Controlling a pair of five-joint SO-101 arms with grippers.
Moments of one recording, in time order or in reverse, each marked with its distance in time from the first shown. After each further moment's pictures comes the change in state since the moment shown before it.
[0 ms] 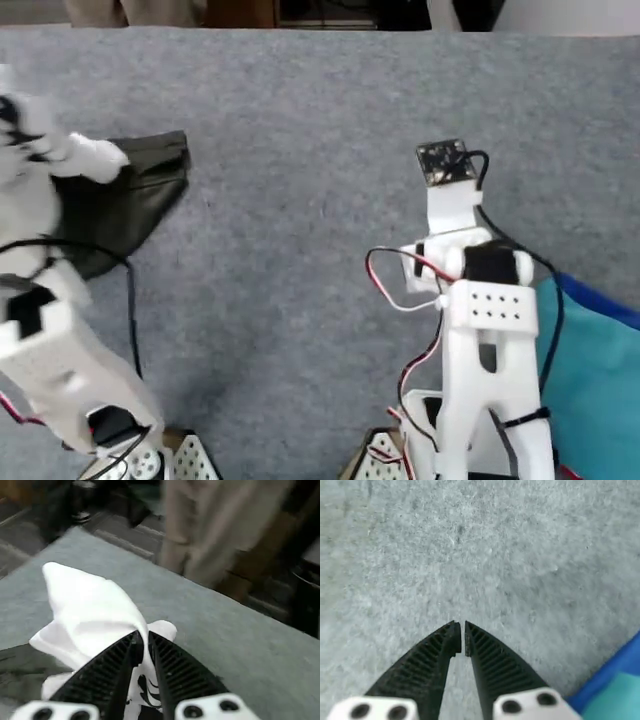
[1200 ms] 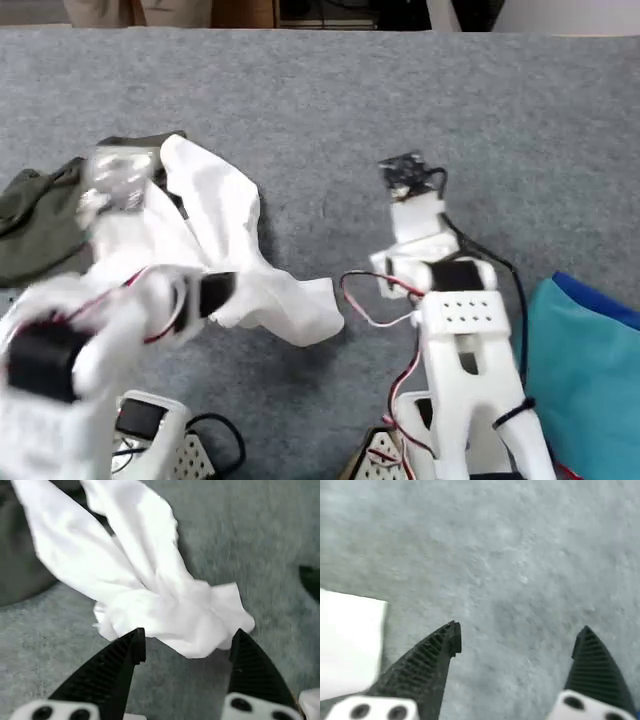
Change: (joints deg) left arm 32.8 -78.2 104.6 0.0 4.1; right arm -10.9 0.0 7.0 -12.1 0.0
